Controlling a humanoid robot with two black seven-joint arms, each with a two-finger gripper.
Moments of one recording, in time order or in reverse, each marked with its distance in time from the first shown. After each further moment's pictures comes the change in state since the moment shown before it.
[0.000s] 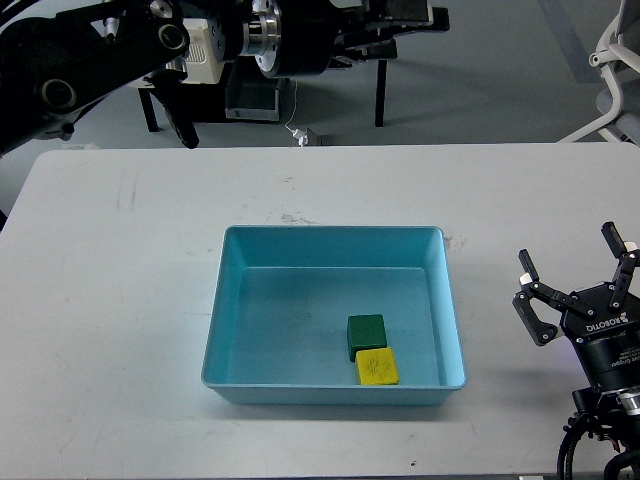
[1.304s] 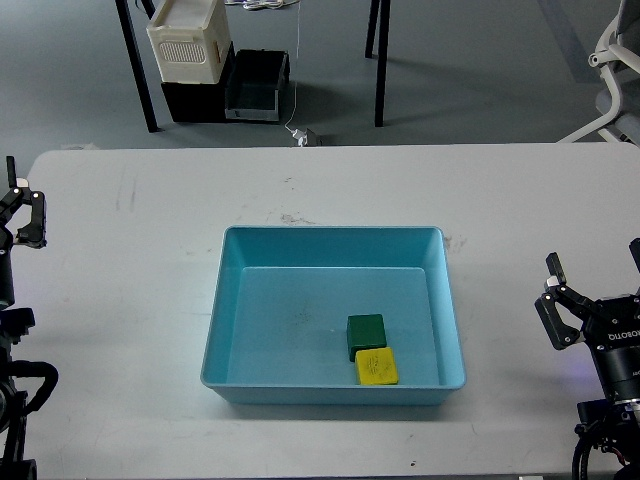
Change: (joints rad) left arm 1.548 -0.340 -1.463 -0.592 -0.654 0.000 0.061; right arm -0.051 0.036 0.037 -0.010 0.121 0.000 0.003
